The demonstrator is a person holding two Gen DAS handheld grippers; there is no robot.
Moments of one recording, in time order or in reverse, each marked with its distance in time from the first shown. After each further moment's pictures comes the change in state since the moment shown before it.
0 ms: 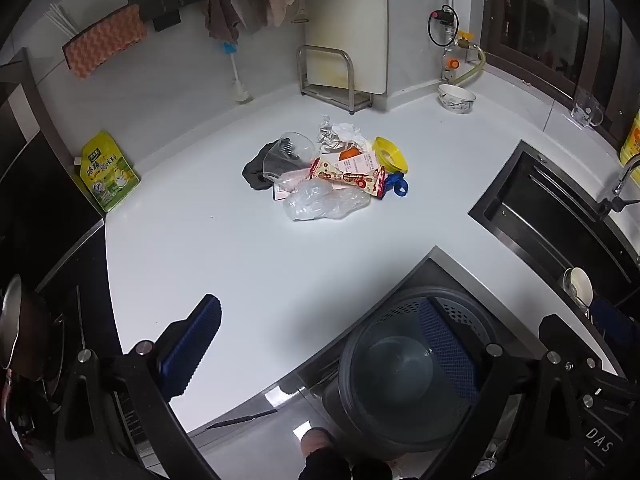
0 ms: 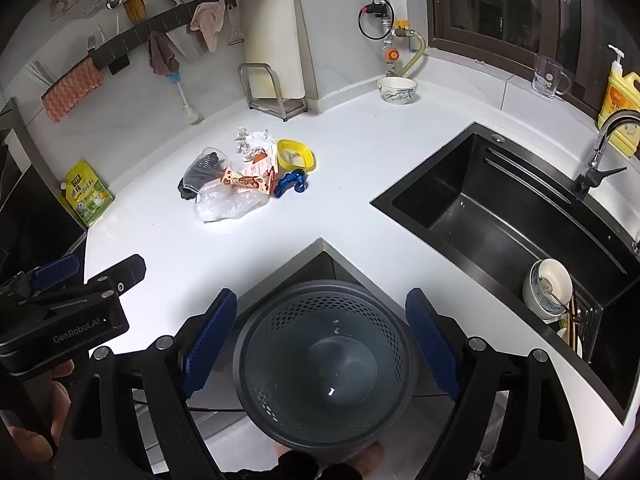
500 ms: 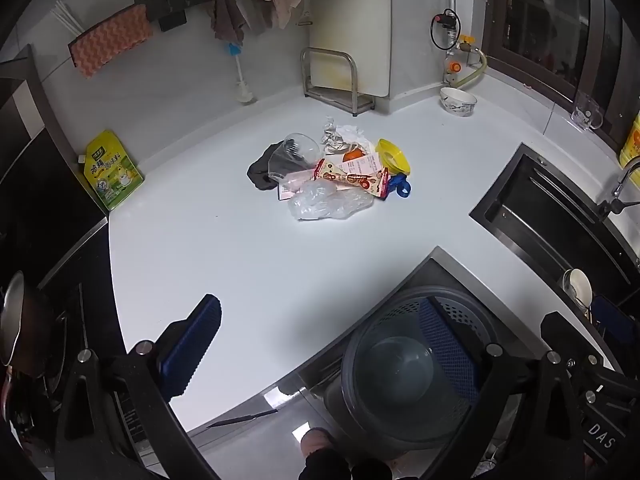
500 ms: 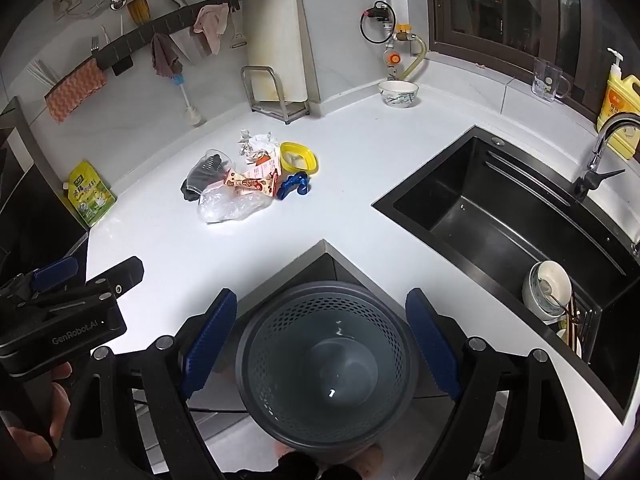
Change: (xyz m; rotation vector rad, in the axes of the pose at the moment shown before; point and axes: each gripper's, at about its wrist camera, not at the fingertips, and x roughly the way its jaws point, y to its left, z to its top) left arm 0.000 0.000 0.000 -0.005 -0.005 -0.005; right arm -0.006 0.003 -0.001 -0.001 -0.006 0.000
